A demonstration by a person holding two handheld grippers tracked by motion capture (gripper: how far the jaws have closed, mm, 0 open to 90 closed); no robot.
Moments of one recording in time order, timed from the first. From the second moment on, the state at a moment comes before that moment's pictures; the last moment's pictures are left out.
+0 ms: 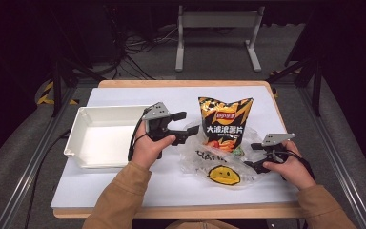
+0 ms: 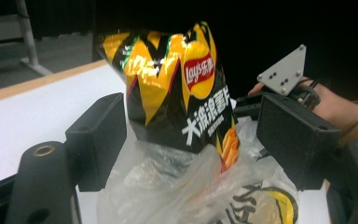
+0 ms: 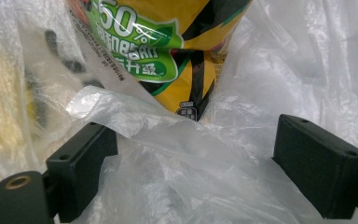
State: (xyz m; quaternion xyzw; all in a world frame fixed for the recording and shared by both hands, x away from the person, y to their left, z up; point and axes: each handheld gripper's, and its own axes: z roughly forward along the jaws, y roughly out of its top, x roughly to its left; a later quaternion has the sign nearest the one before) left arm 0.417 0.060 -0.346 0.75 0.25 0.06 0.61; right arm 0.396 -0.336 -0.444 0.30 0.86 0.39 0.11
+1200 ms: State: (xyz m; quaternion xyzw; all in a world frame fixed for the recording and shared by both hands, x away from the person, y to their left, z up) left arm 0.472 0.040 -0.313 0.73 0.22 0.06 0.64; right arm 0.385 -0.357 -0.412 0.30 0.81 0.47 0.16
